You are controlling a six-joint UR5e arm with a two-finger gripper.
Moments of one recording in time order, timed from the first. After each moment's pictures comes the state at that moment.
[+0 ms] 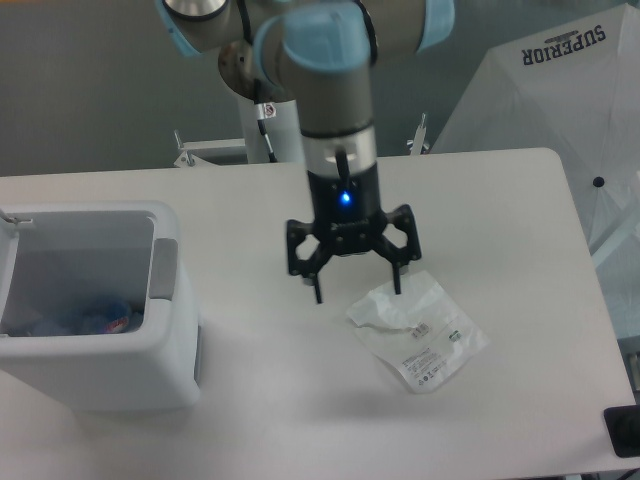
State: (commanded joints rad) arm 2.48 -1.75 -1.85 -0.71 1.60 0.89
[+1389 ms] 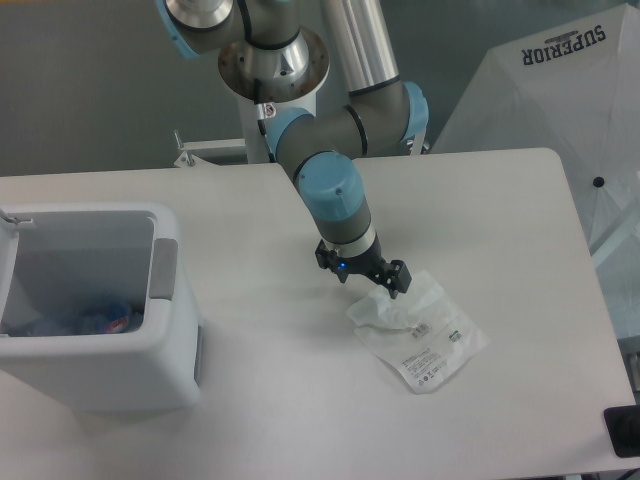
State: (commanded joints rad) arm 2.45 -1.96 -1.96 -0.66 1.79 0.91
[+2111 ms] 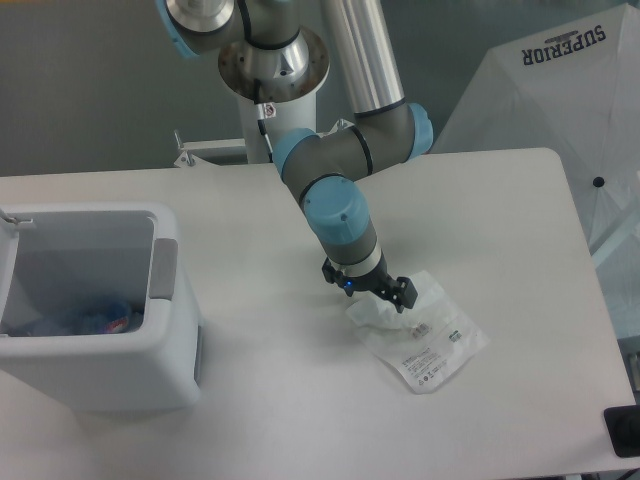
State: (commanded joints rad) arm 2.45 -2.03 -1.90 -0.65 1.80 0.90
